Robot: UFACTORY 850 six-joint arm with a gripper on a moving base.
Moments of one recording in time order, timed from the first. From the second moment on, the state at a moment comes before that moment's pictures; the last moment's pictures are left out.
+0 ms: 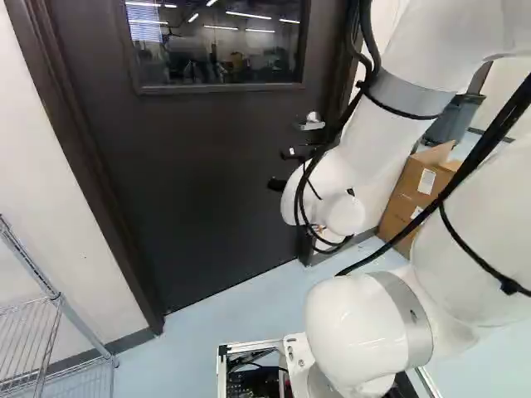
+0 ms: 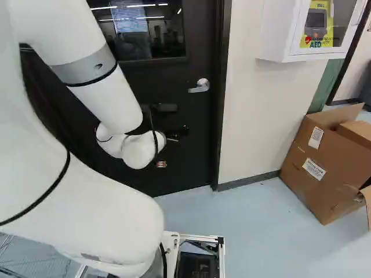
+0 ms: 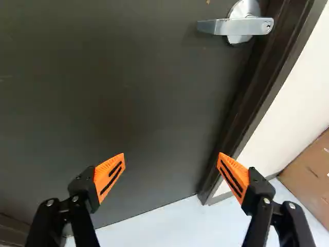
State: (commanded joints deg) arm -0.1 10.7 -9.6 0.0 50.0 0.0
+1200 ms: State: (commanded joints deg) arm -4.9 7.8 -19.5 -3.7 50.0 0.0
